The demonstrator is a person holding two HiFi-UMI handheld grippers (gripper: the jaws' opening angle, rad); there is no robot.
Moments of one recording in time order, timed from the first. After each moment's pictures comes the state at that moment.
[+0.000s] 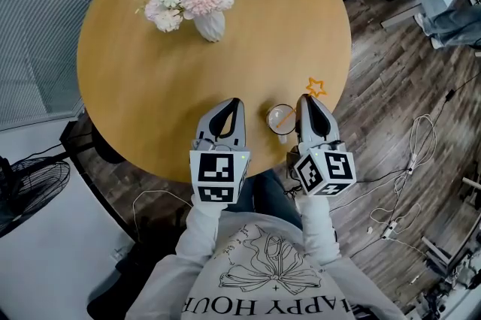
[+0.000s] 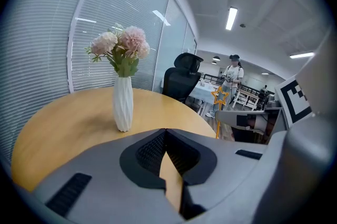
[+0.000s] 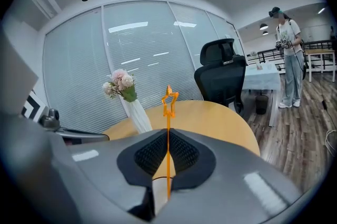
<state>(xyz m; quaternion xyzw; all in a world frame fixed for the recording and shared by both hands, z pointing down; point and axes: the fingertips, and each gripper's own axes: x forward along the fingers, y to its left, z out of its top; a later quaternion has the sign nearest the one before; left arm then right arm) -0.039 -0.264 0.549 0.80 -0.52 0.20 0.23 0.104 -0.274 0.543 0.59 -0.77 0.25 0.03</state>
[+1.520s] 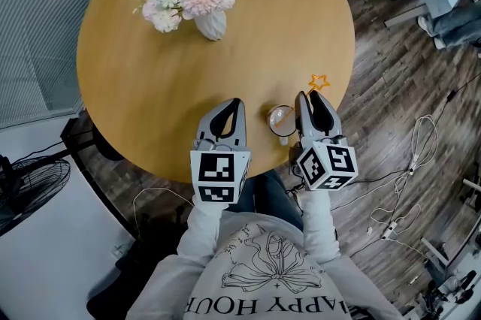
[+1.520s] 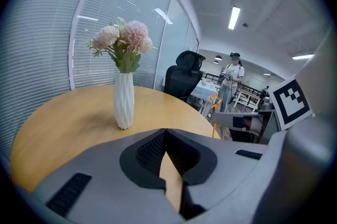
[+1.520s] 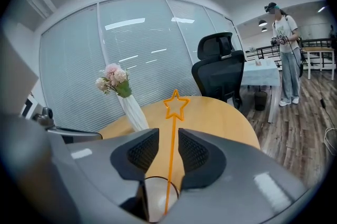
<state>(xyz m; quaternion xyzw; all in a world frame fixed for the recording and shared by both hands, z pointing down) -0.040 -0.268 0.560 0.79 -0.52 0.21 0.24 0.111 -0.287 0.566 0.59 -0.76 0.27 0.04</state>
